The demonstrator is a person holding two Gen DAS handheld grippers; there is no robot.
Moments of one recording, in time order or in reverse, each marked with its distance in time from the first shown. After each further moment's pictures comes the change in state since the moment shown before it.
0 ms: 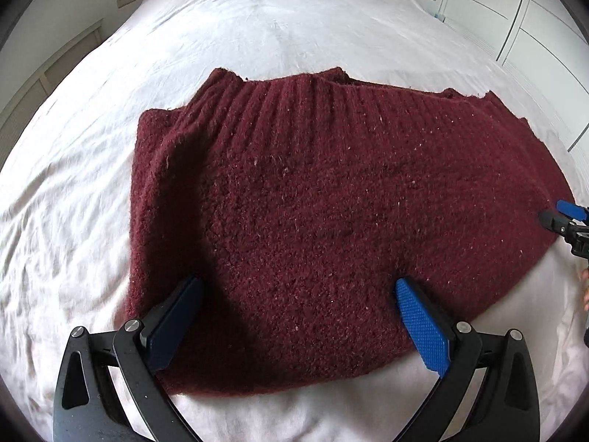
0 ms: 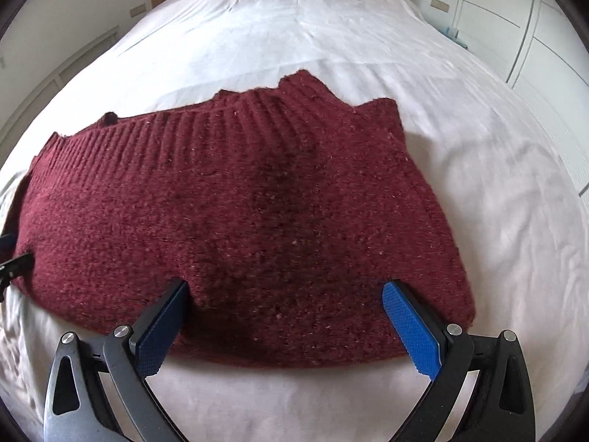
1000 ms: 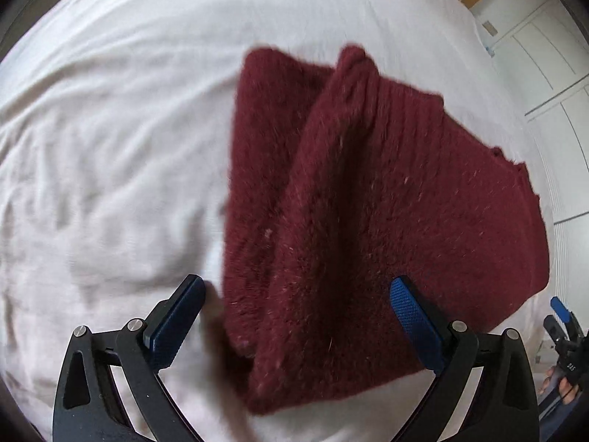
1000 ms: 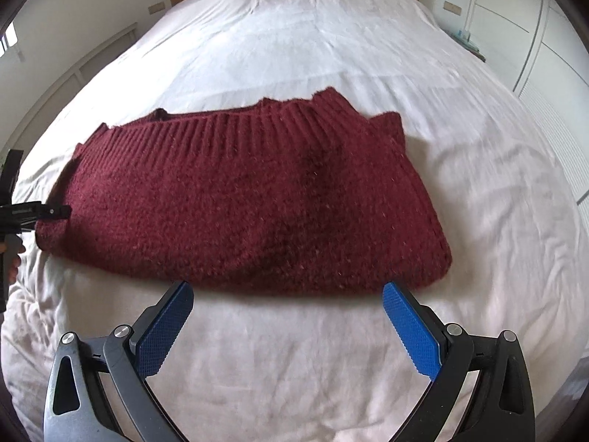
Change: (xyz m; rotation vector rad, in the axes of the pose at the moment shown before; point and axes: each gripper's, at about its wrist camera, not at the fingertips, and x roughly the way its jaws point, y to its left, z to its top) left arm 0.014 0.107 0.015 -0.312 0.196 -0.149; right arm -0.068 0.018 -0.022 -0.025 0.020 0.052
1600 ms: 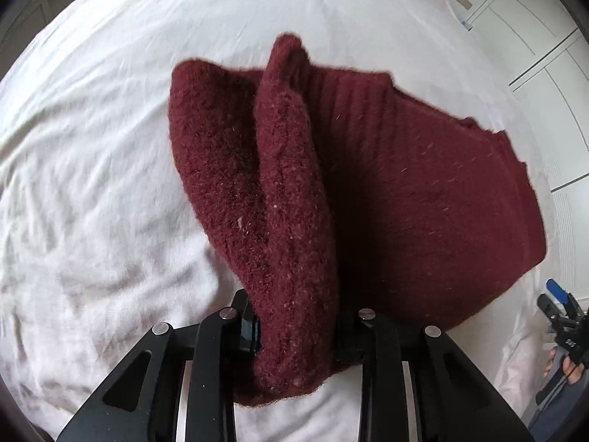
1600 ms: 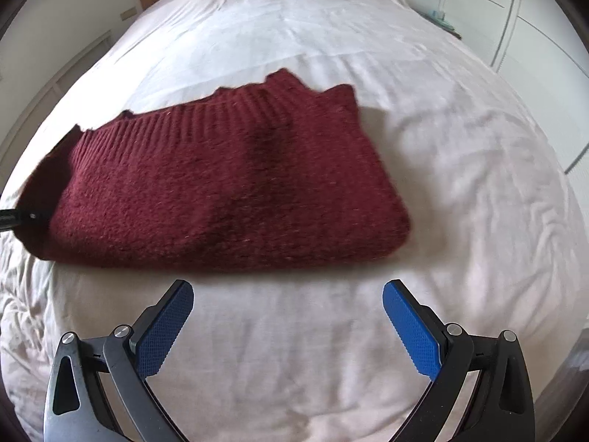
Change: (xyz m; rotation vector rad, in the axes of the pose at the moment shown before) left arm -0.019 -0.056 -0.003 0.118 -0.005 0.005; right arm -0.002 -0.038 -0.013 0.092 0.023 -0.046
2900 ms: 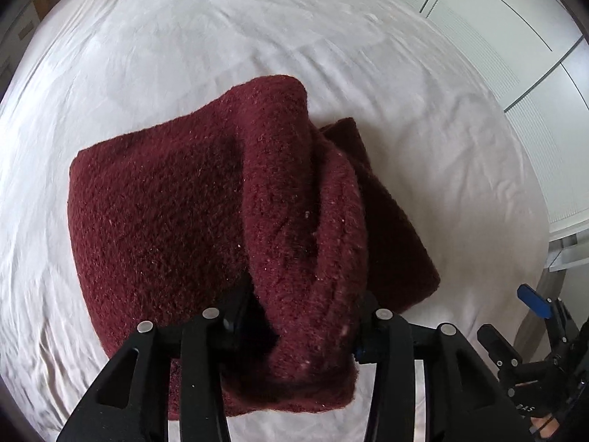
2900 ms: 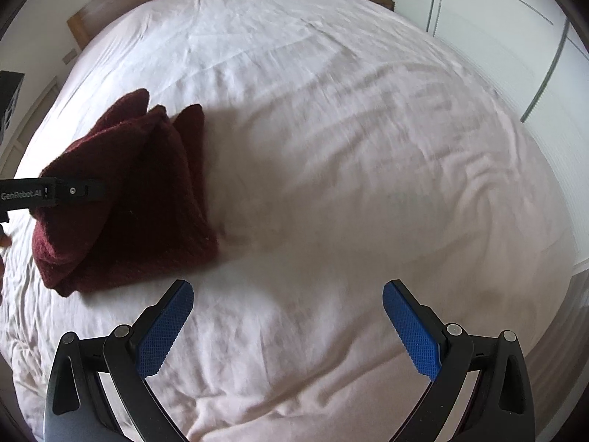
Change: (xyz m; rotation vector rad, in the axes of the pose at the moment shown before) left arm 0.048 -0.317 0.038 0.353 0.072 0.011; right arm -0.026 -0.135 -0.011 0.211 0.031 -0.052
